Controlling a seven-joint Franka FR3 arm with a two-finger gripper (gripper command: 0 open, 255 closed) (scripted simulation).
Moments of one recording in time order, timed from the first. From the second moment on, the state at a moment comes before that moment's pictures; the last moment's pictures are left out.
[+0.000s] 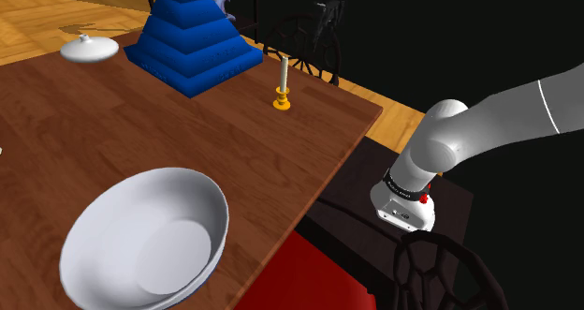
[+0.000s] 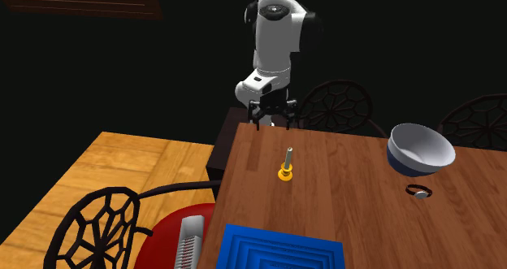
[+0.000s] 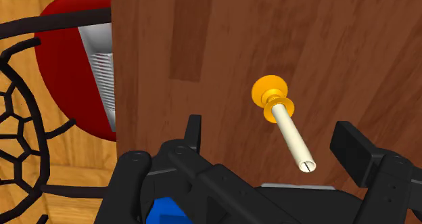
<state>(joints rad) 0.02 -0.67 0.13 -2.22 0.14 1.65 -0.03</state>
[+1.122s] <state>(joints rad) 0.03 -0.53 0.28 -2.22 0.12 1.86 0.10</state>
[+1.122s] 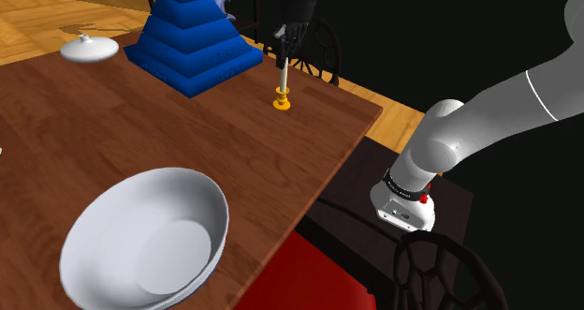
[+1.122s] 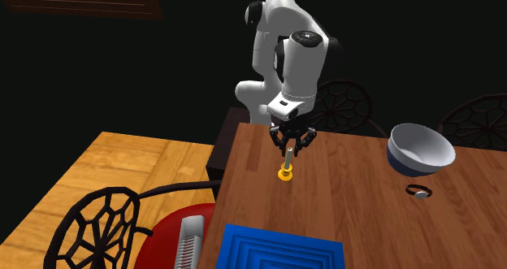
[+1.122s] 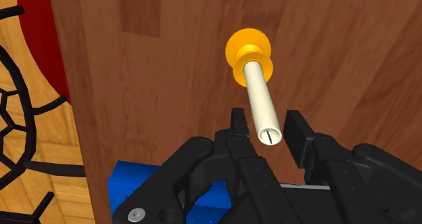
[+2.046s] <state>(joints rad) 0.02 -0.53 0.27 -2.15 0.11 1.80 0.10</state>
